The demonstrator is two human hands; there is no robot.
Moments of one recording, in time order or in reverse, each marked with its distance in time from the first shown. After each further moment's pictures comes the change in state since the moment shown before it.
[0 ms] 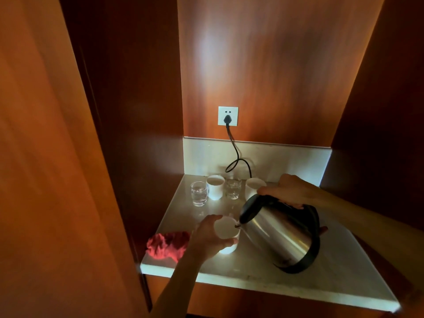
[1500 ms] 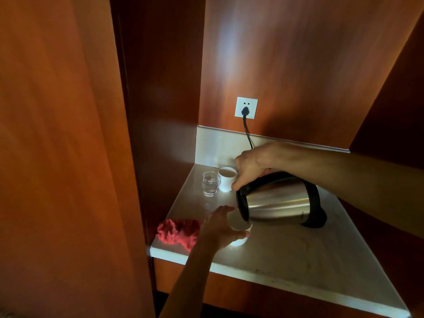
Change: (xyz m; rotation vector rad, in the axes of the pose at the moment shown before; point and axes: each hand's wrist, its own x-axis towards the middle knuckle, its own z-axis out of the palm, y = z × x) left_hand -0.008 0.008 -0.012 0.040 -0.043 -0.016; right_hand 0.033 -0.154 0.020 -0.903 -0.297 -0.289
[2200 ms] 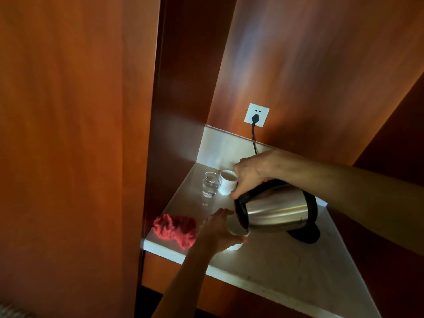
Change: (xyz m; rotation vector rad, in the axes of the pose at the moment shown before) left_hand 0.000 -0.010 0.004 -0.028 0.029 0.039; right_hand 0.003 -0.029 -0.007 -0.110 -0.040 -0.047
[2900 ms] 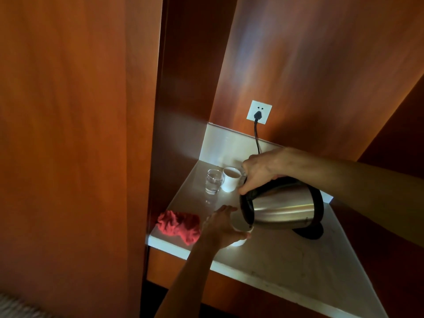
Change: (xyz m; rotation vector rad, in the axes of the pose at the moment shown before) left_hand -0.002 0.004 -0.003 0.001 0.007 0.008; right_hand -0.006 0.015 0.006 0.043 0.028 0.038
